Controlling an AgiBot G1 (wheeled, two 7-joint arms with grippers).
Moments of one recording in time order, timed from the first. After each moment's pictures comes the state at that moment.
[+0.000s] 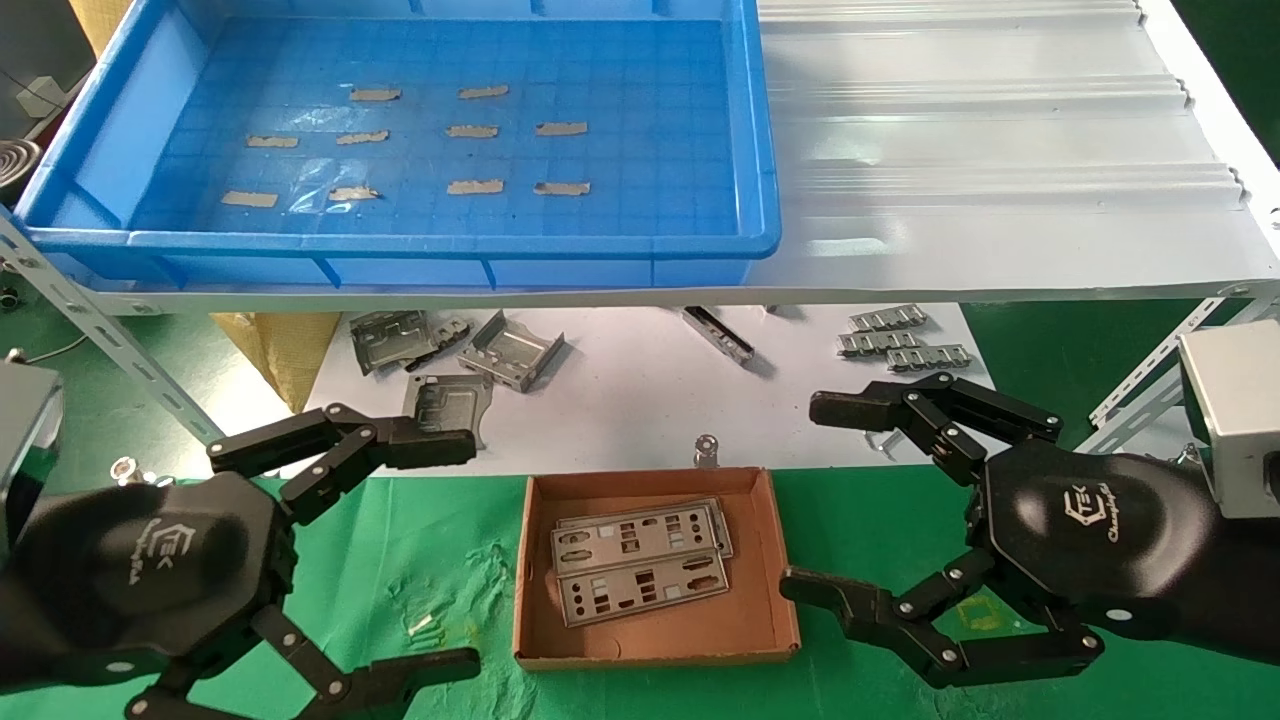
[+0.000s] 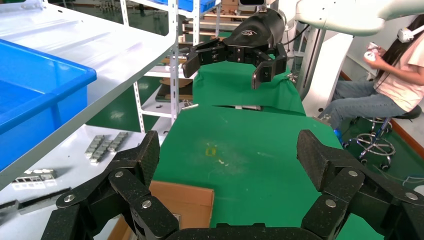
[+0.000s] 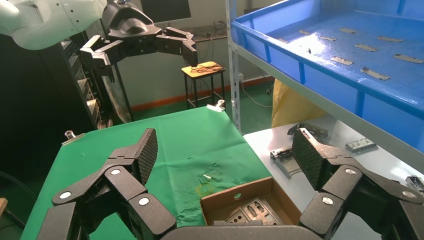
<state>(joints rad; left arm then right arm) -1.08 0.61 0.28 -1.28 0.73 1.50 -0.19 1.08 -0.51 -0.45 1.21 -0.59 -1.39 0.06</state>
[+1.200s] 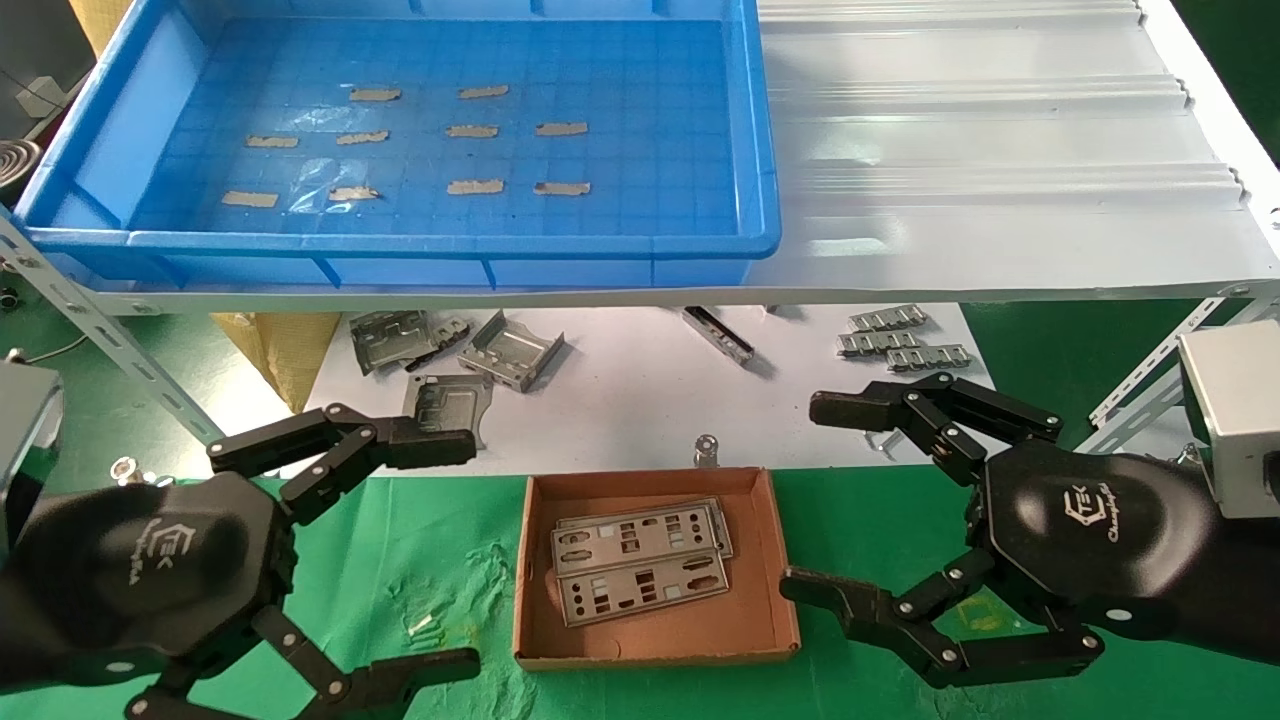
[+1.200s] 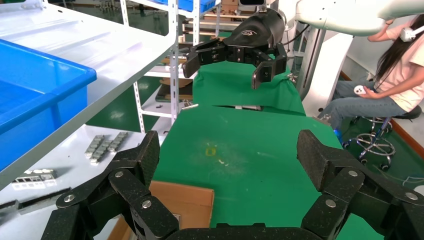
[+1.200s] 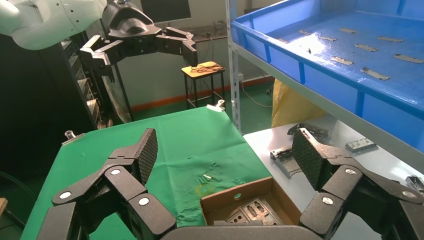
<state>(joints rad) -1.08 0.61 0.28 -1.28 0.73 1.50 -0.19 1.08 -0.51 -0.45 1.21 -0.59 -1.39 0.06</state>
